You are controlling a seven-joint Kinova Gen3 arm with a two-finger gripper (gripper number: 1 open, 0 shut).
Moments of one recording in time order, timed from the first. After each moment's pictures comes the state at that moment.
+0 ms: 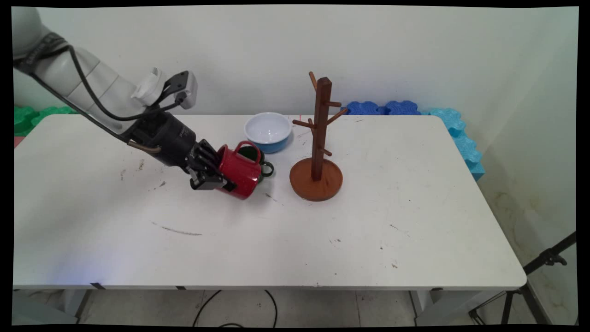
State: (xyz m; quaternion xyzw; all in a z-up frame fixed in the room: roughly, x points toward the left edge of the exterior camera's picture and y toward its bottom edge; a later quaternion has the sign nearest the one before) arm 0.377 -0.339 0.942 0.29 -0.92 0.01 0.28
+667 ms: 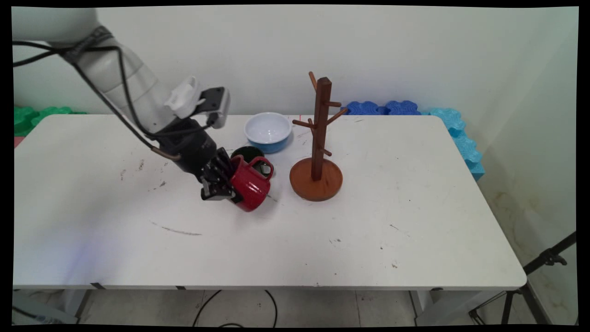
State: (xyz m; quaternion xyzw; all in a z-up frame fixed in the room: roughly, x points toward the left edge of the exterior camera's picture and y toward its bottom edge) arm 0.330 -0.362 0.938 0.21 -0.96 0.00 0.20
